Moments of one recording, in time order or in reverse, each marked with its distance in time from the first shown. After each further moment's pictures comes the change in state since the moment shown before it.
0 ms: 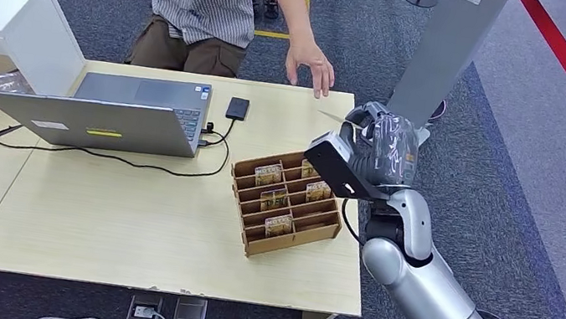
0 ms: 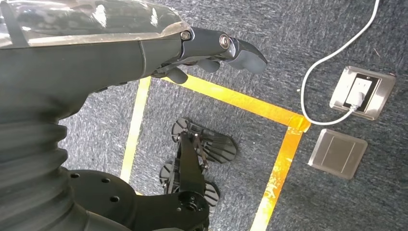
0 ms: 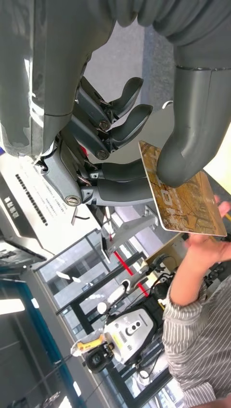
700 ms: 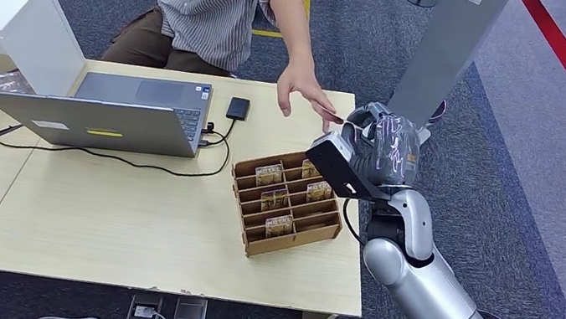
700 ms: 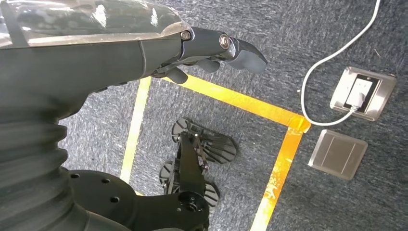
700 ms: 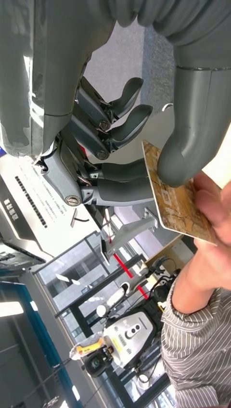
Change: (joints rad) left arm 0.000 0.000 0.000 0.000 0.002 -0.001 -0.001; right arm 0.001 0.000 0.001 0.000 0.002 0.000 0.008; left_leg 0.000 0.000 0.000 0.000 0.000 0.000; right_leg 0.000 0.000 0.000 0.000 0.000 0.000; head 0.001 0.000
